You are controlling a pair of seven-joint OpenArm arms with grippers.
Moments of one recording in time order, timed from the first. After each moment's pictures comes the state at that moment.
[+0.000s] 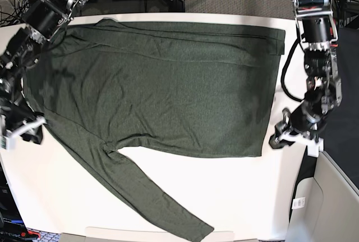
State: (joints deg) left arm -16.1 -22.1 -8.4 73.1 -55.0 -0.8 45.0; right arm 16.8 11.9 36.2 89.7 15.8 29.9 -54.5
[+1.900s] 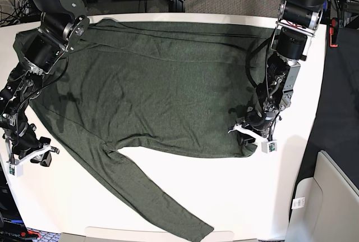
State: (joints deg) left arm -23.5 -16.9 20.0 48.1 -45.2 -1.2 11.6; right arm 29.2 11.8 34.5 76.4 9.8 29.9 -53.1
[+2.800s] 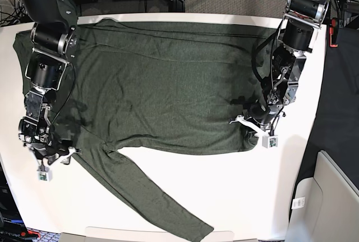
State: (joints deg) left arm -19.7 -20.5 20.3 57.4 -43.3 -0.8 16.2; right arm 35.8 14.9 18.5 49.0 -5.6 19.3 -33.6
